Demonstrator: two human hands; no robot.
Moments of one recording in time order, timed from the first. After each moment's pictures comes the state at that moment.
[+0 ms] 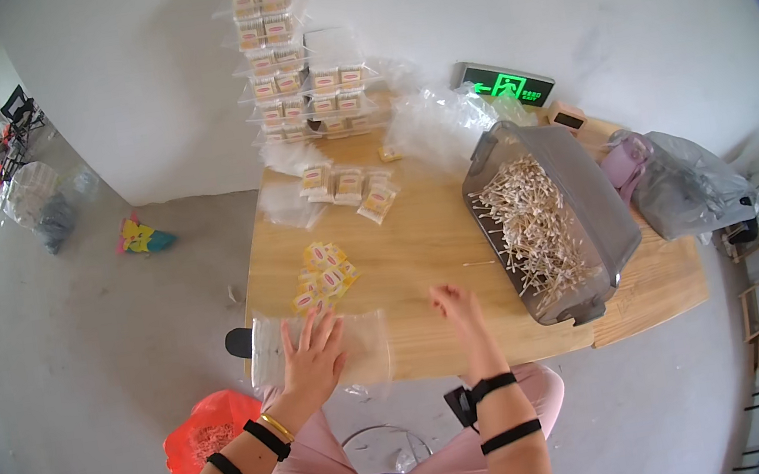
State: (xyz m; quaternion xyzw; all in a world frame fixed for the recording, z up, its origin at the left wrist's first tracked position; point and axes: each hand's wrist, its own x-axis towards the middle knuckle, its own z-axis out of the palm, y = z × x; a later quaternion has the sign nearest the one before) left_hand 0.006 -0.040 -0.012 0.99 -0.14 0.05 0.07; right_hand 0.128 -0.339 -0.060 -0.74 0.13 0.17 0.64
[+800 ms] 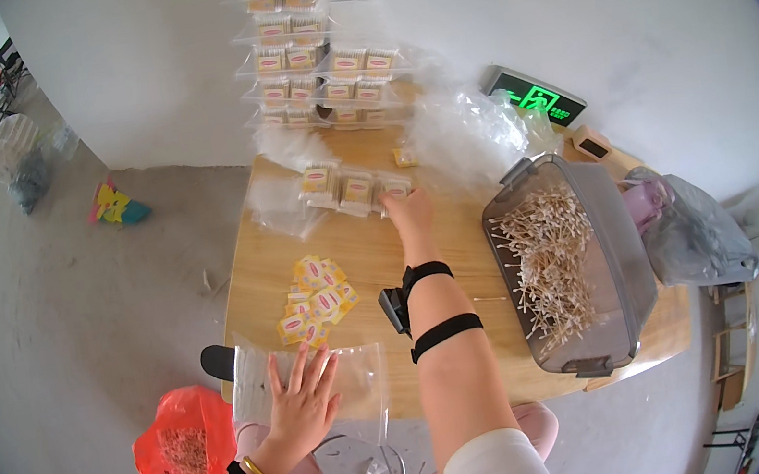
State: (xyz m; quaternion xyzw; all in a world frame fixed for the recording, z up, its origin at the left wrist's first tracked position) left_hand 0.008 -0.035 -0.001 0.99 -0.12 -0.01 0.11; right_hand 0.375 -0.208 -0.078 -0.89 0.16 -0.04 0.42
